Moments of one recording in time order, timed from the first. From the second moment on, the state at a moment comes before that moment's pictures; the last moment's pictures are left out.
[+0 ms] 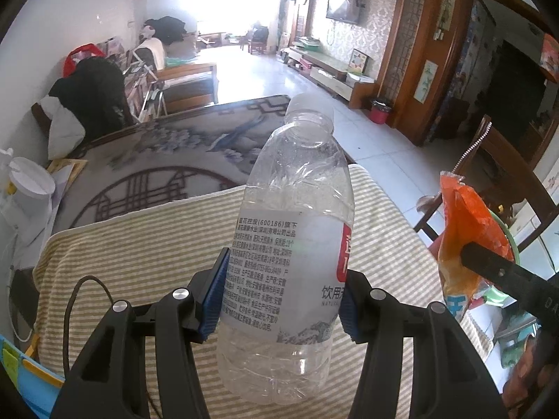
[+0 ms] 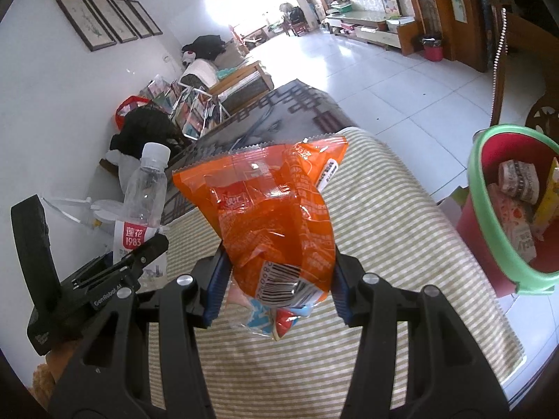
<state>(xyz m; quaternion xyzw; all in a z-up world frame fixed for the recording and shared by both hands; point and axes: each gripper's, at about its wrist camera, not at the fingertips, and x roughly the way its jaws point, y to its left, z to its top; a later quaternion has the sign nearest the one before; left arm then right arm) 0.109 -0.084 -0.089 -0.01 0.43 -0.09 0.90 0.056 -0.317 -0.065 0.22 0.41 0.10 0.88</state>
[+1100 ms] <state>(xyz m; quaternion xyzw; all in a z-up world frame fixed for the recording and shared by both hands) 0.110 -0.399 -0.115 -0.01 0.46 -0.24 0.86 0.025 -0.626 -0.091 0.27 0.39 -0.04 0.88</state>
